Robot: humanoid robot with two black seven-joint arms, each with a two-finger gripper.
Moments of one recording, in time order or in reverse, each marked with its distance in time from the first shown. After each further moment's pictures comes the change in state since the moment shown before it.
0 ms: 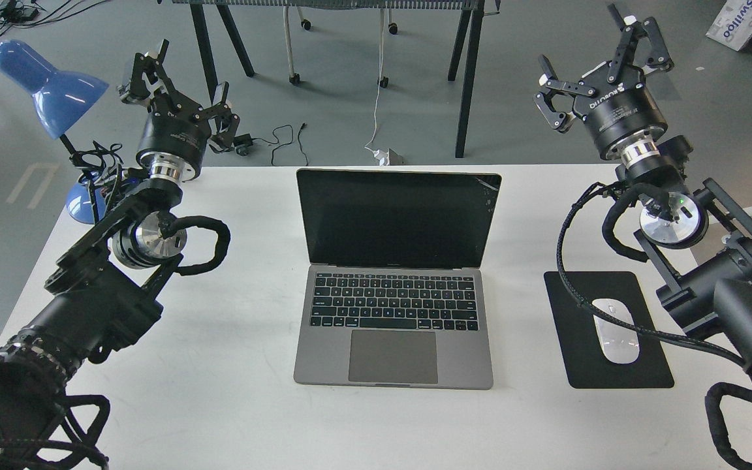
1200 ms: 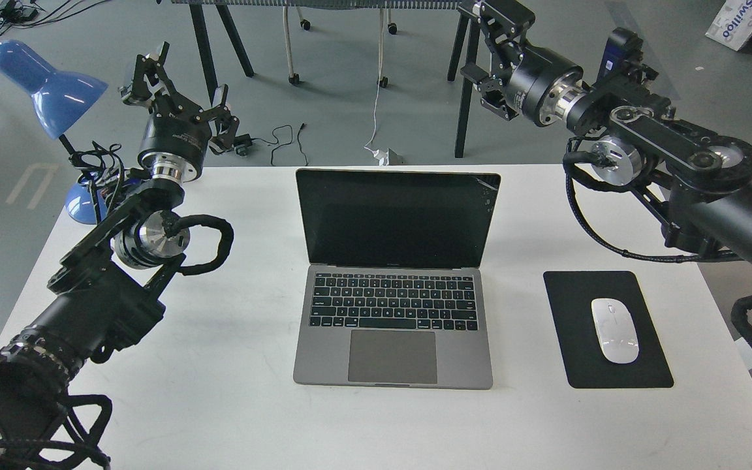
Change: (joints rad) left arm -0.001 -0.006 0.000 -0.002 0.006 0.041 0.000; right arm 0.470 -0.030 -0.752 -0.154 -0.350 -0.154 -0.014
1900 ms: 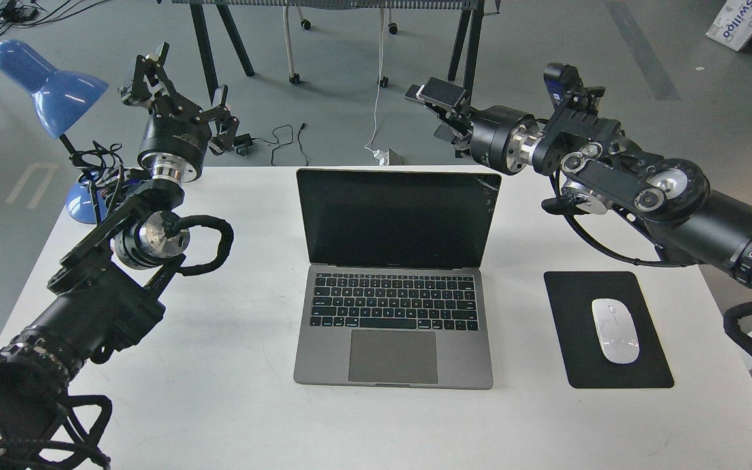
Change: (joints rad) left arm 0.001 0.000 0.000 0.000 0.000 0.000 0.000; right arm 0.009 0.041 -0.188 0.010 -0.204 0.015 0.004
